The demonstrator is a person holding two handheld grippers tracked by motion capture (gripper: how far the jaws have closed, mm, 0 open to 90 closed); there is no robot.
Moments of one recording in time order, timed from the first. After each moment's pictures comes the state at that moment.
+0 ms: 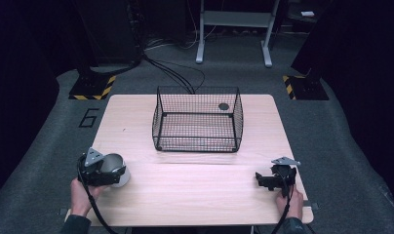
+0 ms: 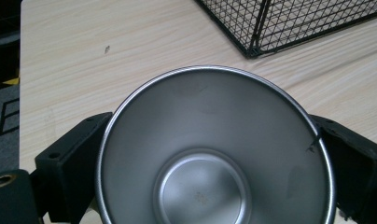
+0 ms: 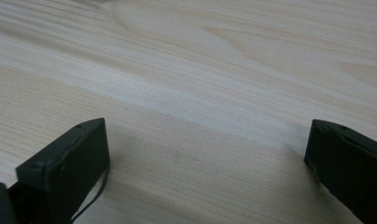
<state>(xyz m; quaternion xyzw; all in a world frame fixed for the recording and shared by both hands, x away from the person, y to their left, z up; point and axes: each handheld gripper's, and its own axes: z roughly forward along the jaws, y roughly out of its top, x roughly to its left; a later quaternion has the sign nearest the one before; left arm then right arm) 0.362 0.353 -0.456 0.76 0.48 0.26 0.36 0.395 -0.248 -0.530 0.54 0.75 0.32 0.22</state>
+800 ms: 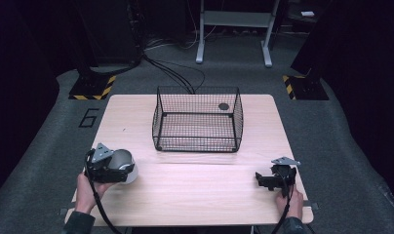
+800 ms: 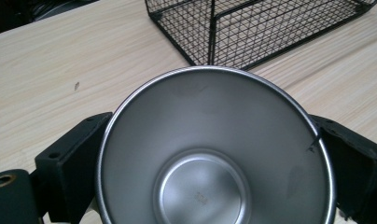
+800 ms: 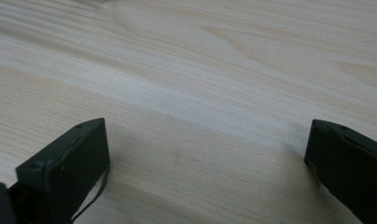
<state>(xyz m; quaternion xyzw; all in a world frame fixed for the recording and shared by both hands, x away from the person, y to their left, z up) 0.363 0.323 -0.429 0.79 0.43 0.24 0.37 0.395 -0.248 -0.530 0.54 0.75 0.32 0.23</state>
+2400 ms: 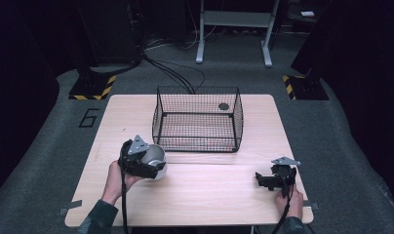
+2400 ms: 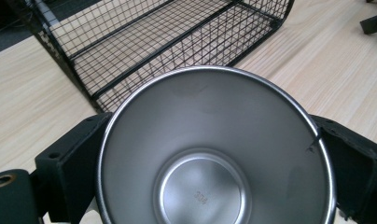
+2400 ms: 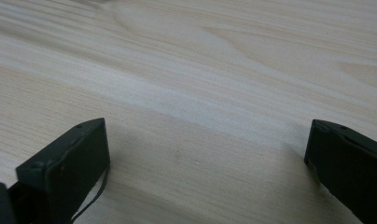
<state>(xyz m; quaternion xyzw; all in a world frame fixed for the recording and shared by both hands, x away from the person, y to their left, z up) 0.386 0.236 -0.412 0.84 0.33 0.20 0.39 0.395 -0.248 -0.530 0.54 0.75 0.32 0.23</state>
